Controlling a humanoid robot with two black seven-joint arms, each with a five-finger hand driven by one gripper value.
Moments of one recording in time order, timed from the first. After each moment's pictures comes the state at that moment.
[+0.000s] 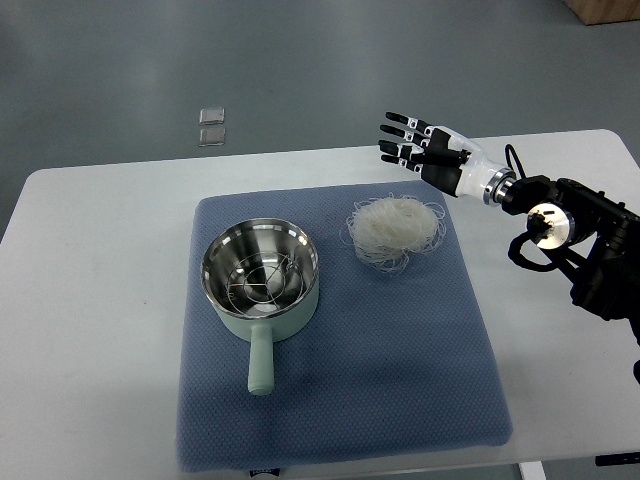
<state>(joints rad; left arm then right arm) 0.03 0.00 0.08 -0.18 0.00 0.00 0.15 0.83 -0.22 0.65 0.64 -0.21 0.40 0.09</state>
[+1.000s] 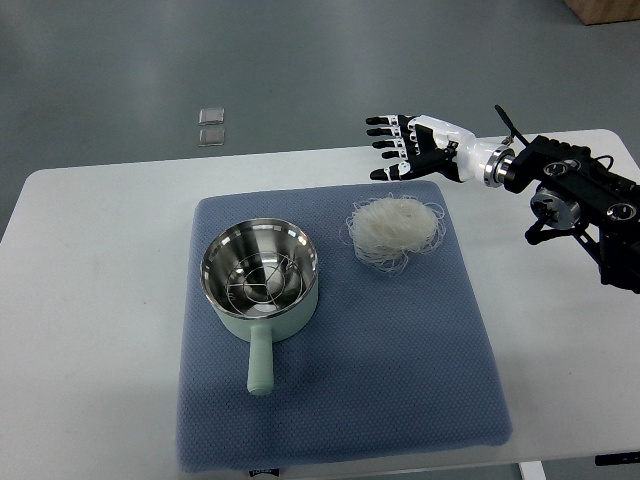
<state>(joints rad) 0.03 0.00 0.08 -0.18 0.00 0.01 0.14 0.90 -0.28 0.64 0.72 -0.85 0.40 0.14</state>
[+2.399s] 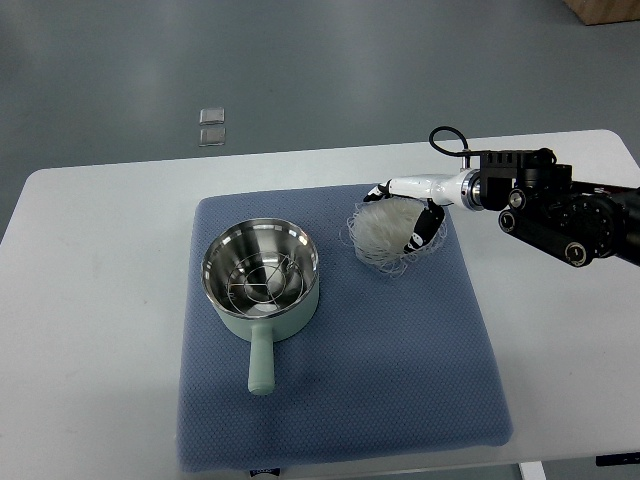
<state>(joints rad) 0.03 0.00 0.08 -0.18 0.00 0.01 0.14 1.06 -0.29 0.13 0.76 -1.37 0.23 0.17</state>
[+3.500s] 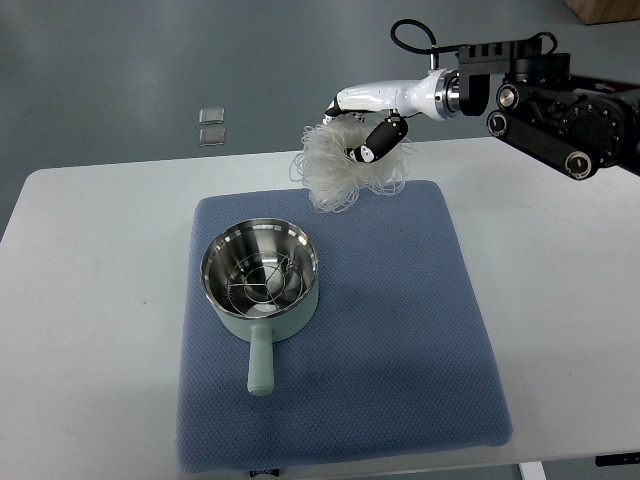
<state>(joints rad) 0.03 0.00 0.08 -0.18 0.00 0.01 0.14 1.36 -0.30 0.15 0.81 -1.34 0.35 0.34</state>
